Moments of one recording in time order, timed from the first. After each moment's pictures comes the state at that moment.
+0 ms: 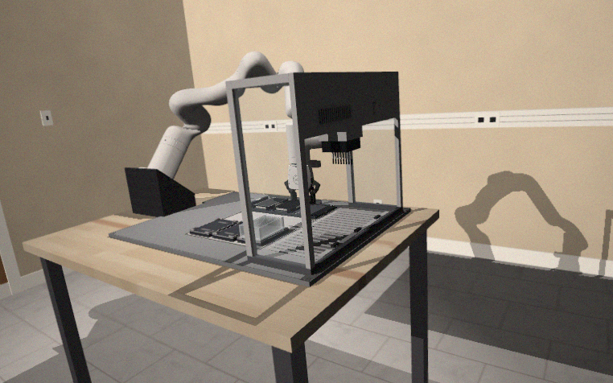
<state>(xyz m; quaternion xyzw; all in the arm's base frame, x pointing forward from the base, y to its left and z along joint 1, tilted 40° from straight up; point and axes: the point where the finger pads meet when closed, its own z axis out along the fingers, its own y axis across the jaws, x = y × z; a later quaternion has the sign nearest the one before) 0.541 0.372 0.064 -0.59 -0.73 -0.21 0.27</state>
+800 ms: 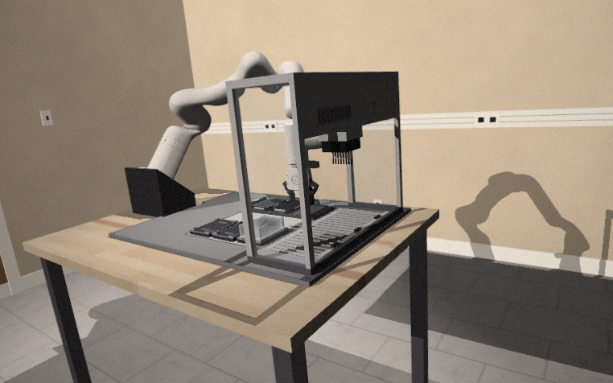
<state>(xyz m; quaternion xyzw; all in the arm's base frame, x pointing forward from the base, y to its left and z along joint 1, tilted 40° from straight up) 0.542 0.364 0.057 -0.59 -0.73 -0.21 0.27</state>
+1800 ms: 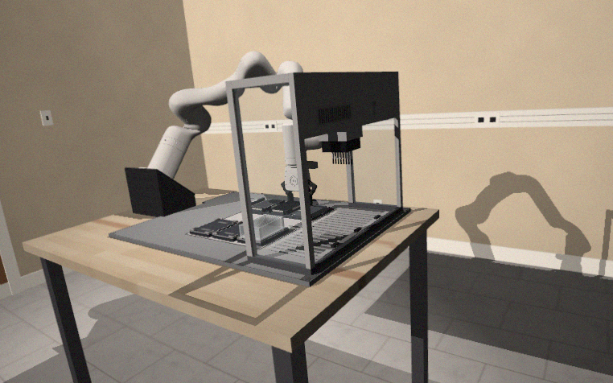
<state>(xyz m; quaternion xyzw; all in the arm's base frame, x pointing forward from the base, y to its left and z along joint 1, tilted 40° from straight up) 0.544 0.356 0.049 -0.59 -0.73 -0.21 0.27</state>
